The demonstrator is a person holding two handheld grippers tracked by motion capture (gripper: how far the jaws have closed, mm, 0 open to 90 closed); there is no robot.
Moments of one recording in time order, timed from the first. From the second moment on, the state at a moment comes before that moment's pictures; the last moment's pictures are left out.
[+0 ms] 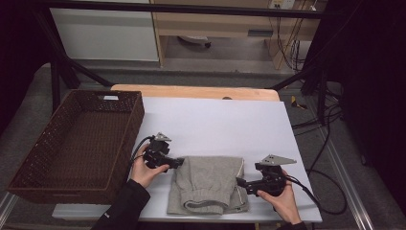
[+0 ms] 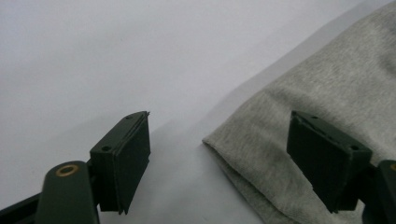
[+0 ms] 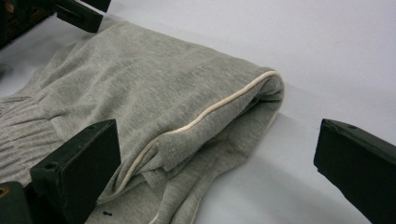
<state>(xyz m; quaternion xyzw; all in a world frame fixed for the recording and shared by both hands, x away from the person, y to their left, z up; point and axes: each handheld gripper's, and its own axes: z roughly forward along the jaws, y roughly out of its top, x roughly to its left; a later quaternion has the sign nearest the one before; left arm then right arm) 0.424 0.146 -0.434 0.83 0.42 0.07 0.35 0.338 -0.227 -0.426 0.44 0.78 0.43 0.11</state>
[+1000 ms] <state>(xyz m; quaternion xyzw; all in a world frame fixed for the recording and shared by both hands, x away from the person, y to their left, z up) 0.412 0.127 -0.439 0.85 0.40 0.06 0.33 0.338 -0.225 -0.427 0.44 0.78 0.43 0.09</state>
